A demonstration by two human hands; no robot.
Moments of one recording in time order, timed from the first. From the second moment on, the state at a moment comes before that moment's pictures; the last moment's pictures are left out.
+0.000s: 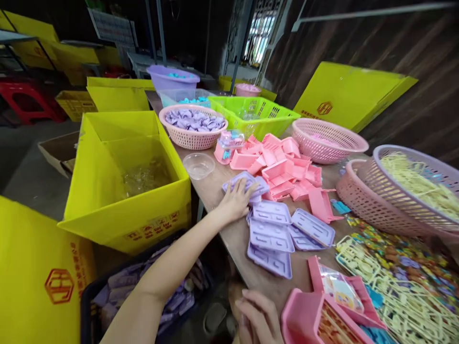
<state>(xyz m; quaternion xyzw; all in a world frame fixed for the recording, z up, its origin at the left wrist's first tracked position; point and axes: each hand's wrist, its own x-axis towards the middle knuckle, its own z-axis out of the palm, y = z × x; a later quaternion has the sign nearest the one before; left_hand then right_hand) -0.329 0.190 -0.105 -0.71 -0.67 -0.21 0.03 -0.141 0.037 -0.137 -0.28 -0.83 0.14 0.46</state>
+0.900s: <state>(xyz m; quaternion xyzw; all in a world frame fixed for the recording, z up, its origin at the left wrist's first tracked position) -0.323 -0.073 -0.468 -0.51 -0.78 0.13 -0.35 -0.147 0.061 -0.126 -0.33 -0.90 0.14 0.26</state>
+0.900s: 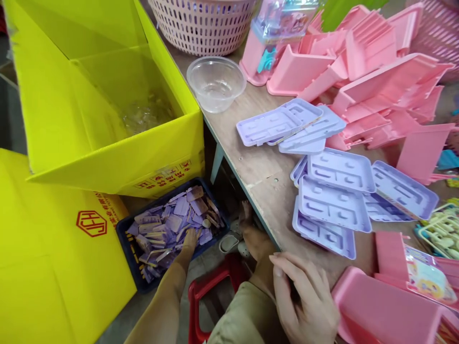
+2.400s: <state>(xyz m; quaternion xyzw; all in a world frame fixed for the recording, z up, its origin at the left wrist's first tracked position) -0.227 0.198 -0.038 -0.45 -0.56 -0.52 -0.47 0.027 0.062 0.028 -0.60 -0.63 0.10 0.48</state>
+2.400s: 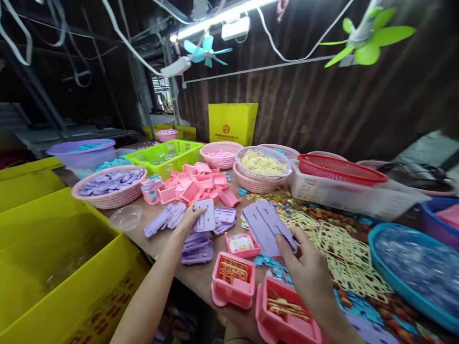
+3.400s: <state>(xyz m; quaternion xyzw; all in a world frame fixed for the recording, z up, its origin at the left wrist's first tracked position) -0.058 0.005 -0.033 -0.38 -0.28 -0.28 -0.84 0.095 0.006 0.004 -0.45 -0.77 0.20 0.40</state>
